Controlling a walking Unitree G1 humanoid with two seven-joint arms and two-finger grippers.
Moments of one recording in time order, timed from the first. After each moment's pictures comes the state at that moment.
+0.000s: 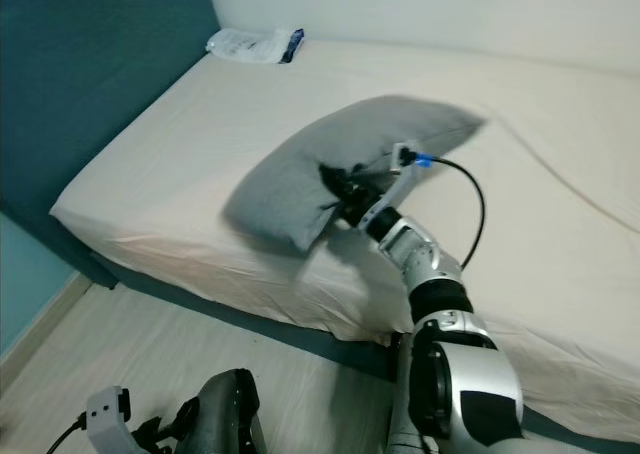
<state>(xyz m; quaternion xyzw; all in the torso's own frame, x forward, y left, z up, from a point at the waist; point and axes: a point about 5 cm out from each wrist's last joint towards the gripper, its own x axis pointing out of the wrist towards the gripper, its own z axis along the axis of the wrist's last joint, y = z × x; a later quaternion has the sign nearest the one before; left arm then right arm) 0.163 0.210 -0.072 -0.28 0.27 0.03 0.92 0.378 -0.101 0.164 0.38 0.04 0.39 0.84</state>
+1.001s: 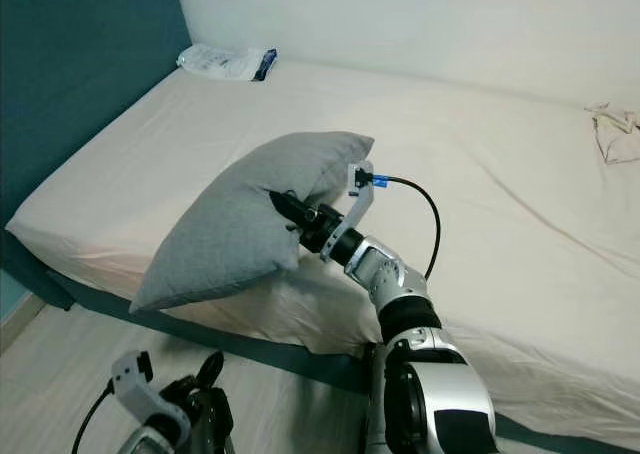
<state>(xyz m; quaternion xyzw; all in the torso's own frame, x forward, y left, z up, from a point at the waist) 0.203 0.190 -0.058 -0.35 0.22 0.03 0.91 0.362 -0.068 0.147 0.38 0.07 0.45 0.80</state>
